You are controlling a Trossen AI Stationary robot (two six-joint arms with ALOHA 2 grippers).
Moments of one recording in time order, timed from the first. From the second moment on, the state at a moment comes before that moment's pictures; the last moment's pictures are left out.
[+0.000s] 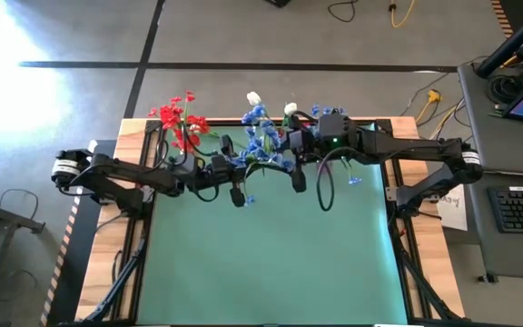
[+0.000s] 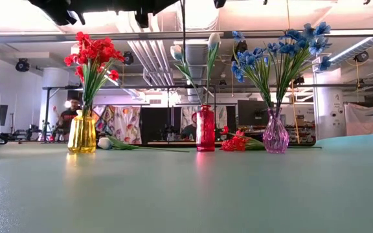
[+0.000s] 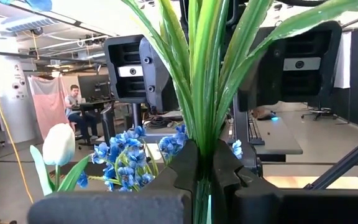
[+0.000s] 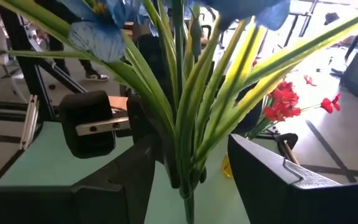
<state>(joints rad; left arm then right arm) 0.01 1.35 0.74 0.85 -0.20 0.15 -0.13 1.43 1.37 -0.14 -0.16 -0.13</state>
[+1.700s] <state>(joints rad) 0.01 1.44 0.74 0.87 -0.18 0.06 -0.10 1.50 1.32 -0.08 -0.12 -0.01</state>
